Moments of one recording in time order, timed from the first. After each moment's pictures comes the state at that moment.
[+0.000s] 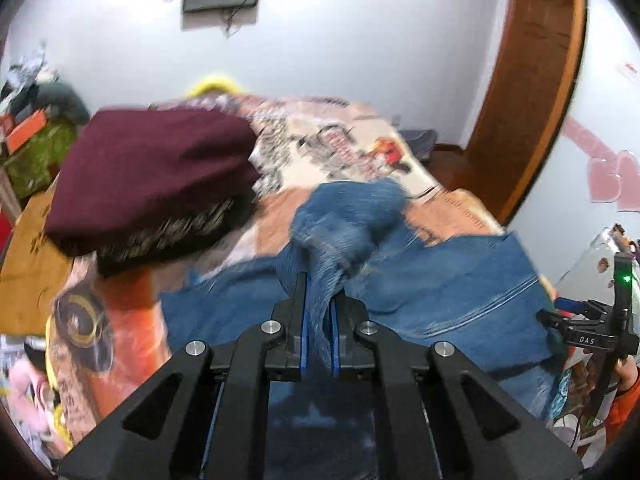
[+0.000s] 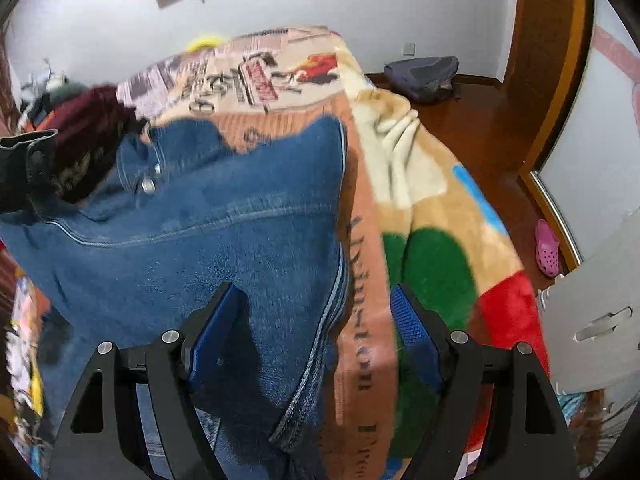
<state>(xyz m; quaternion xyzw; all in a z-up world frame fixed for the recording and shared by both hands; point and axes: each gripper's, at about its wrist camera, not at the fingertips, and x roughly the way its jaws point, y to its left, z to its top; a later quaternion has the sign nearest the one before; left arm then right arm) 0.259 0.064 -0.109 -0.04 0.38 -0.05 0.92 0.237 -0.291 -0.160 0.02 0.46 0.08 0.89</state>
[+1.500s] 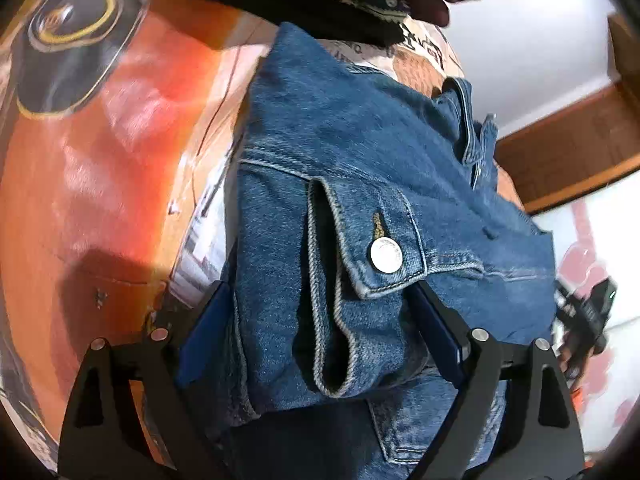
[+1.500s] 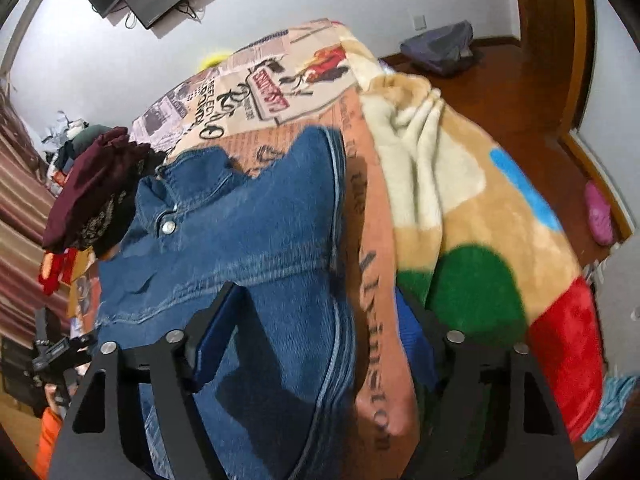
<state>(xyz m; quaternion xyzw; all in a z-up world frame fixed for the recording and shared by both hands) 0.235 0.189 -0.276 -0.30 0.51 -0.07 0.80 0.274 -0.313 -0.161 0.13 0.46 0.14 0.87</state>
